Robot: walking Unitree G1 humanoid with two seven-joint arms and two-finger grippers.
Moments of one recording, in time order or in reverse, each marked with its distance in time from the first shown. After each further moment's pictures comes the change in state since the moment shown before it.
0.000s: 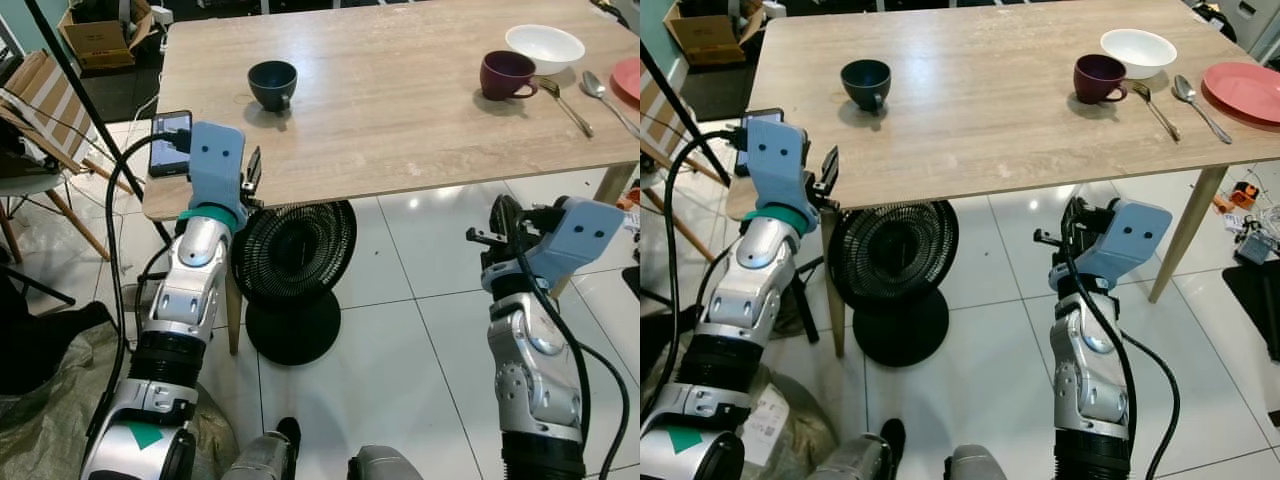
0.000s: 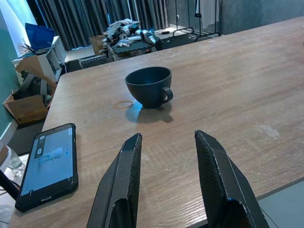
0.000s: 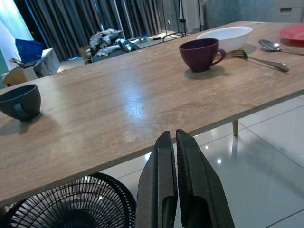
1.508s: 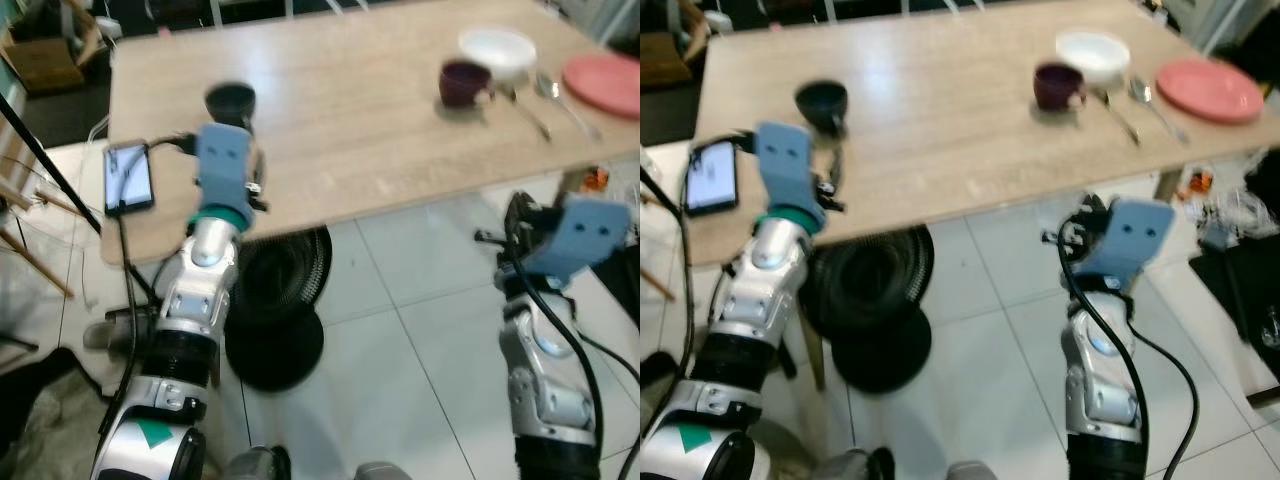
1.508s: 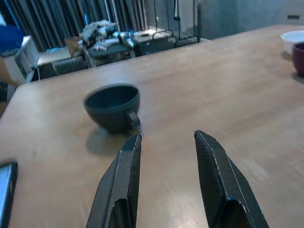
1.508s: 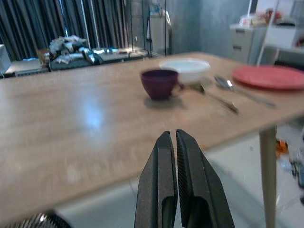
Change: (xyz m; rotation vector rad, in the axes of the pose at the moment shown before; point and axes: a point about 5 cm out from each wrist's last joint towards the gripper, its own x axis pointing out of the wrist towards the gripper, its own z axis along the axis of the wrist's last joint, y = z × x) left arm 0.007 -0.005 0.002 -0.007 -0.003 0.034; right arm 0.004 -0.002 0.012 -0.157 -0.072 -0.002
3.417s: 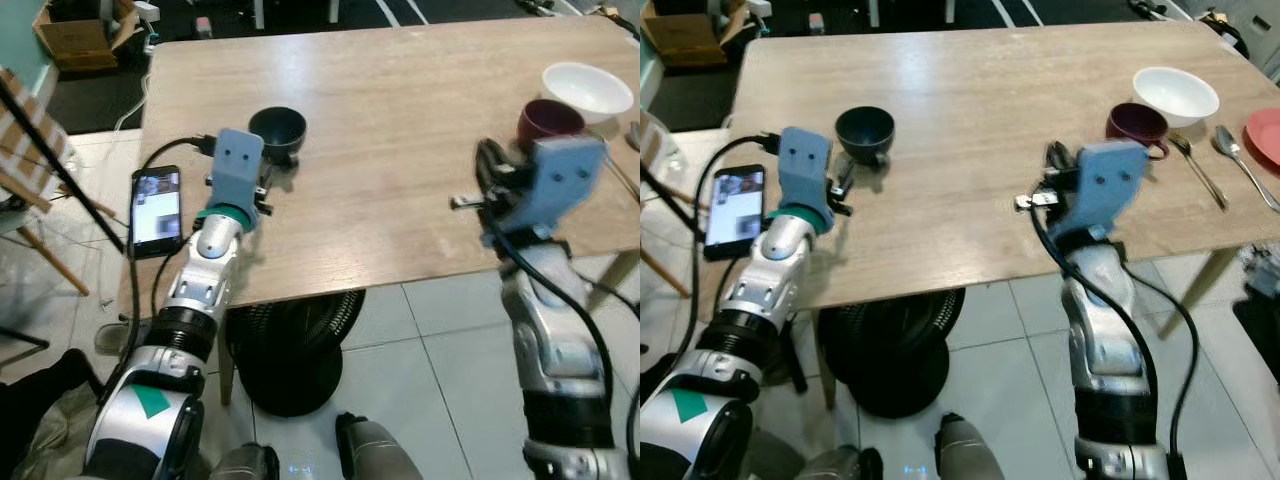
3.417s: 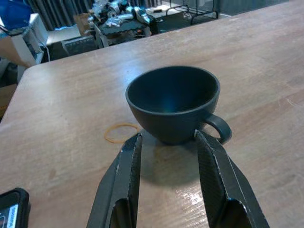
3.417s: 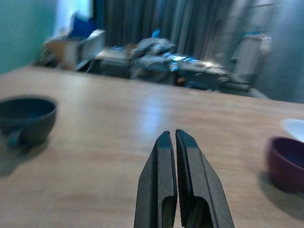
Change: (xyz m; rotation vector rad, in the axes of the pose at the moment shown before) left arm 0.011 0.004 -0.021 0.037 0.053 -0.043; right arm 0.036 0.036 0.027 -0.121 -0.052 0.364
